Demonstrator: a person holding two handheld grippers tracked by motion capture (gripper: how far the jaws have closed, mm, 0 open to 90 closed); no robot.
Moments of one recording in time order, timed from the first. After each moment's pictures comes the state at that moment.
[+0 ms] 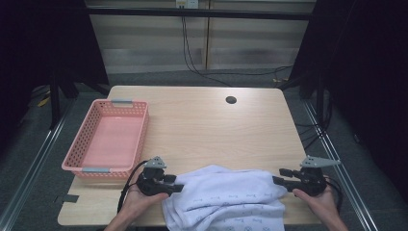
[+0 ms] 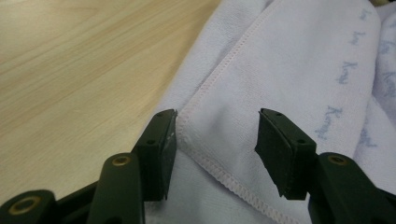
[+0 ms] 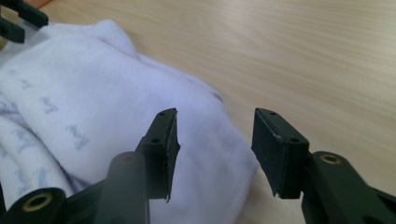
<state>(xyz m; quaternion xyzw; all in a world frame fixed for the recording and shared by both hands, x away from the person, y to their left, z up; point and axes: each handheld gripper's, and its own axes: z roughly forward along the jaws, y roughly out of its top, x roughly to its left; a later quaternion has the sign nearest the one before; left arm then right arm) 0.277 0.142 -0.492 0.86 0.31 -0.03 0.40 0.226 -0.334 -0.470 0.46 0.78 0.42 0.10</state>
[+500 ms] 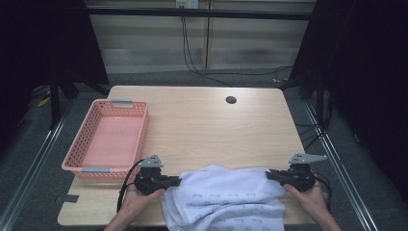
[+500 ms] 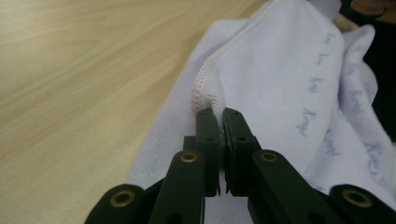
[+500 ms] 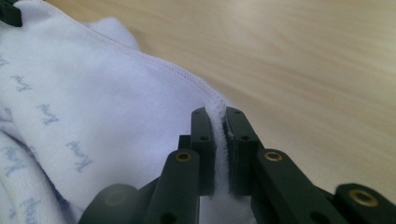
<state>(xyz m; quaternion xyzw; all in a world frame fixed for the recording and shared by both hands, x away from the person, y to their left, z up) 0.278 0.154 -0.477 0.83 0.31 -0.03 0.46 0.237 -0.317 -0.475 0.45 0.78 0.42 0.10</state>
